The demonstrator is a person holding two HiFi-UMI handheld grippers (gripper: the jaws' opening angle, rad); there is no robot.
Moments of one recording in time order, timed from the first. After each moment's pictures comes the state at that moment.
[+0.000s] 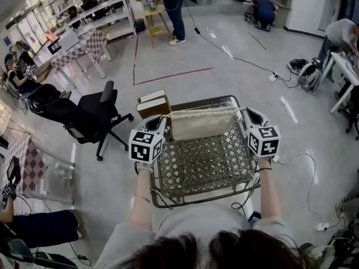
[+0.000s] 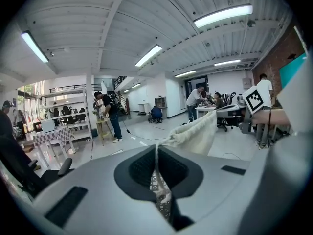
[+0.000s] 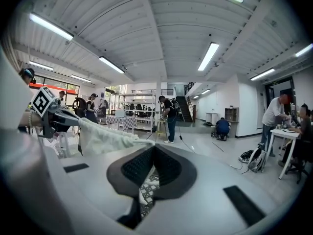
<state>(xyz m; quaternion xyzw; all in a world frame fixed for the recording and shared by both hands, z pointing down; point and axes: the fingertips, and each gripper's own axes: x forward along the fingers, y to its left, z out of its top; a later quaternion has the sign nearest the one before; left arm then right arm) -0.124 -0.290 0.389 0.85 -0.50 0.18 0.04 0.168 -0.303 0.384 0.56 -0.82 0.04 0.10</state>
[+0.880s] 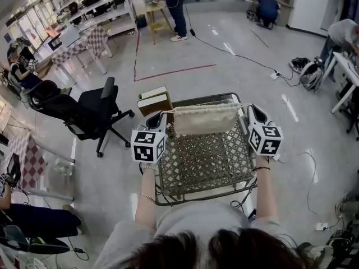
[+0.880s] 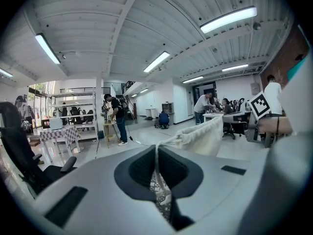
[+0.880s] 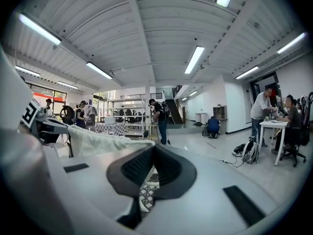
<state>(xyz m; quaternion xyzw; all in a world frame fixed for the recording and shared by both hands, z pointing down) -0.130 -0.293 0.380 0.83 -0.54 0.13 0.04 0.181 -0.309 0.377 0.61 -0.79 0.06 0.05</state>
